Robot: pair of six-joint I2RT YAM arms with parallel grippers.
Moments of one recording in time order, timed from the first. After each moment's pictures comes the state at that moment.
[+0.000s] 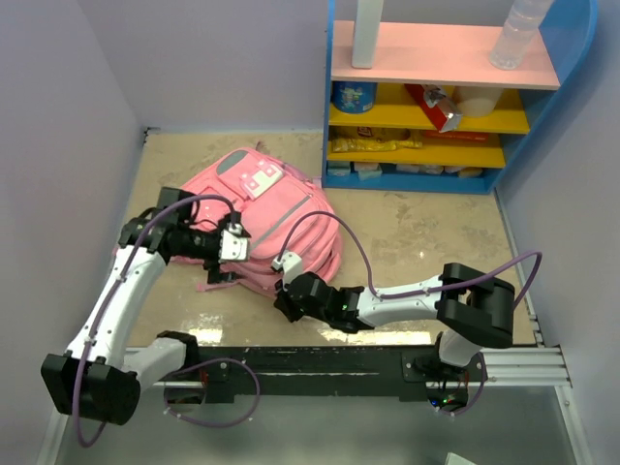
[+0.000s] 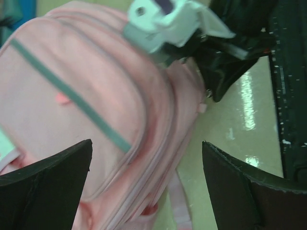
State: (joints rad) left arm -0.11 1.08 1.05 -1.08 0.88 1.36; right arm 1.28 1.63 0.77 0.27 0.24 0.48
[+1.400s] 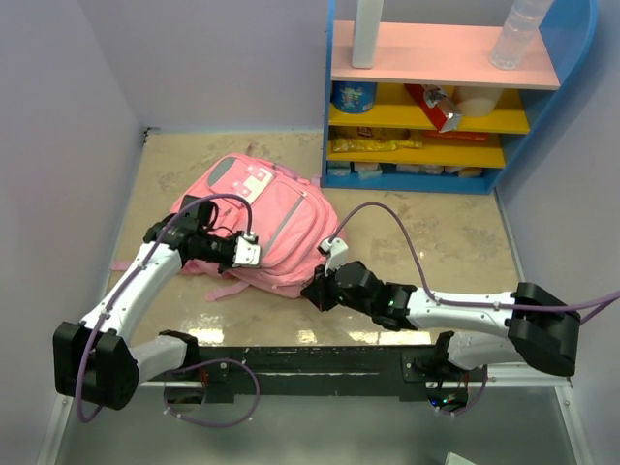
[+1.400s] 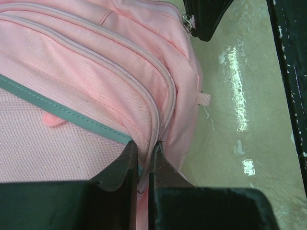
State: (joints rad) left arm -0.23 1.15 0.86 -0.84 0.87 1.34; right arm 1.14 1.26 0.56 0.22 0.18 0.60
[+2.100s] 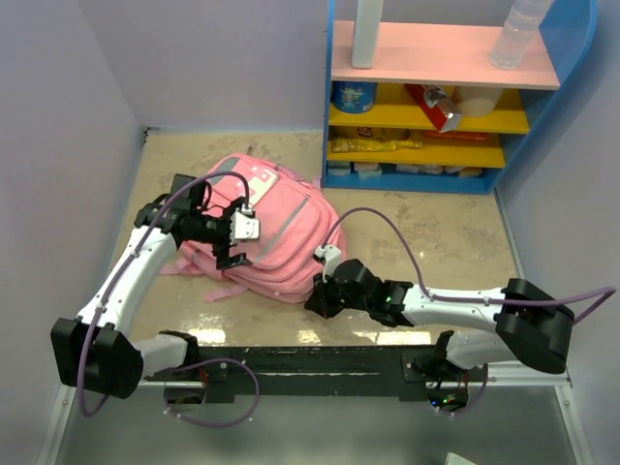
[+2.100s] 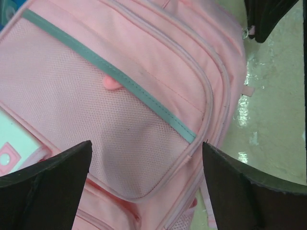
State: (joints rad) left arm -0.20 1.22 1.05 -0.92 0.80 1.23; right arm 1.09 1.29 0.54 0.15 -0.02 0.56
